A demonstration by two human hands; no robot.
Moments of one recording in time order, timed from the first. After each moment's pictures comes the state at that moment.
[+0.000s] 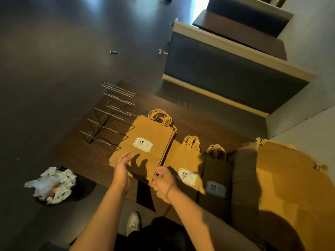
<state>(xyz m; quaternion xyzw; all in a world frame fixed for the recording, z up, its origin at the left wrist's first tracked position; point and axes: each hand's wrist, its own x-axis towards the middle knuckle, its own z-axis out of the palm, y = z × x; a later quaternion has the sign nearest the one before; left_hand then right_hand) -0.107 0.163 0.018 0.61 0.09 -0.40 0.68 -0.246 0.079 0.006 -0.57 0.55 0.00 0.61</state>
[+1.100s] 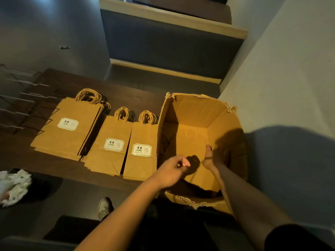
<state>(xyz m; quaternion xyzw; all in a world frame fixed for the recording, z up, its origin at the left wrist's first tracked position) -0.537 0.036 0.100 0.60 -0.45 -0.57 0.32 -0.740 -0.142 -0.021 -0.67 0.70 0.14 0.20</state>
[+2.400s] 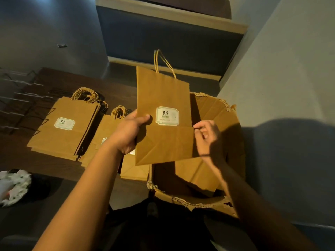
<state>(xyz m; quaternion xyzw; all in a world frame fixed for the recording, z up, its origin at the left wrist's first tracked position) -0.438 0.007 0.202 0.56 -0.18 -0.59 0.56 -0.677 -0.092 0.134 -0.77 0.48 -0.33 0.27</state>
